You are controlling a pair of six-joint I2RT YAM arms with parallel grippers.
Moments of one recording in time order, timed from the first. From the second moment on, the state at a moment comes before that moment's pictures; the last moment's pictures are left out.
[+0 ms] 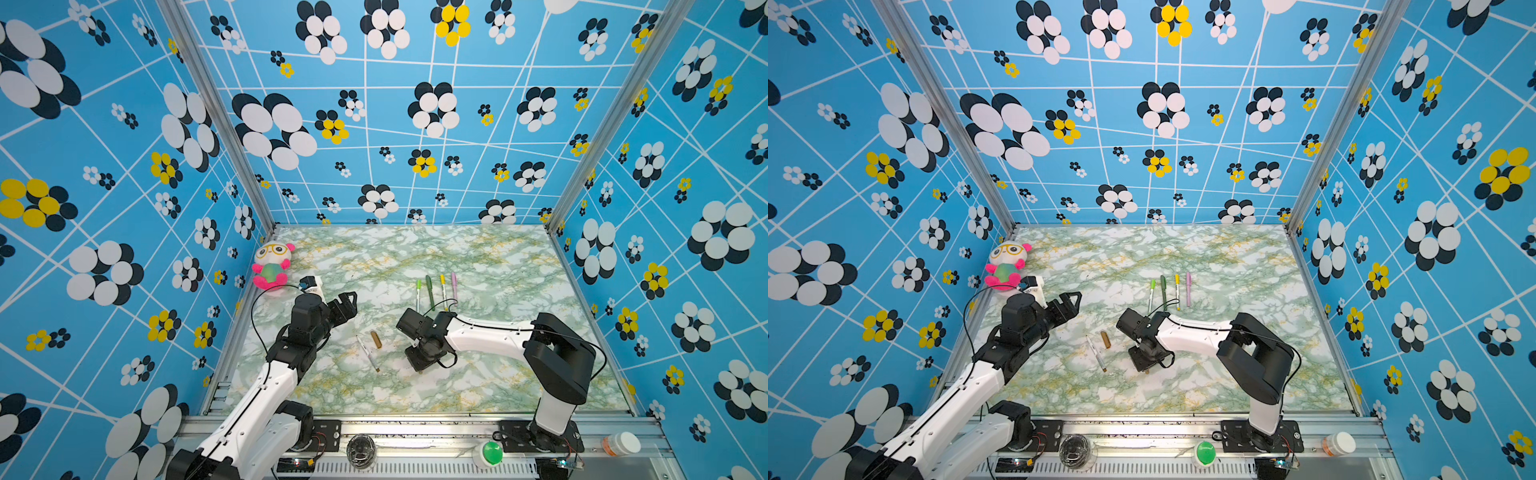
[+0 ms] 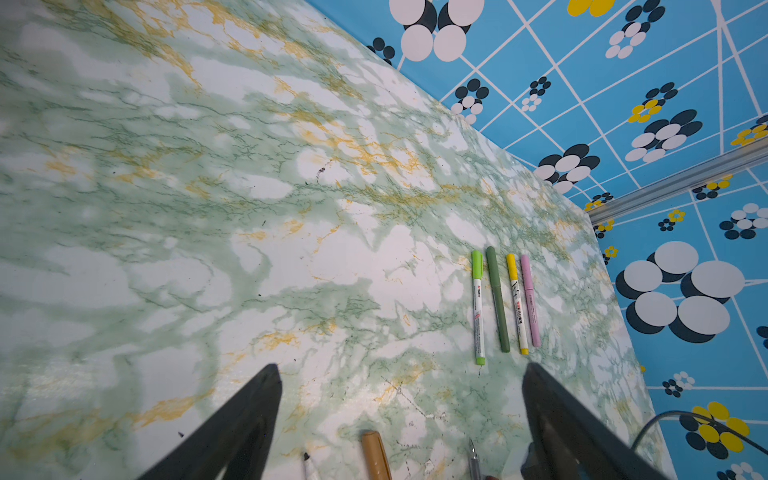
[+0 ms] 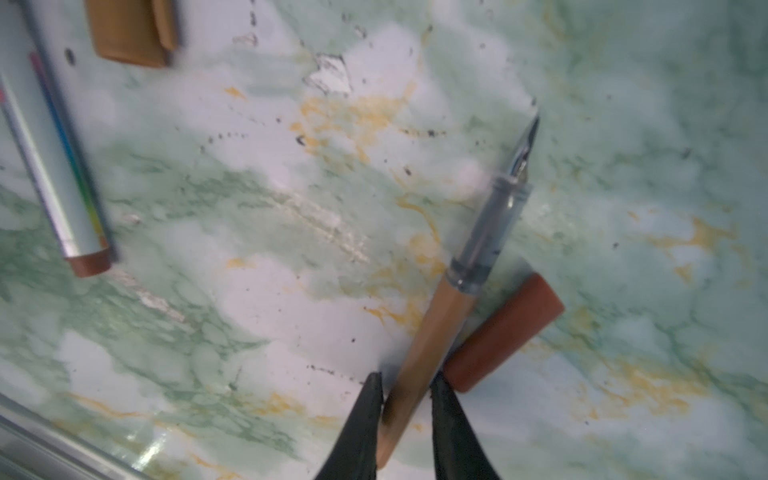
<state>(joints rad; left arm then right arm) -0.24 0.89 0.50 -0.06 0.10 -0.68 1.00 1.83 1.15 -0.68 -0.03 0.42</state>
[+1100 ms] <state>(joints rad) -0.24 0.91 0.61 -0.06 0.20 -0.56 0.84 1.89 1.35 -0.66 -0.15 0.49</state>
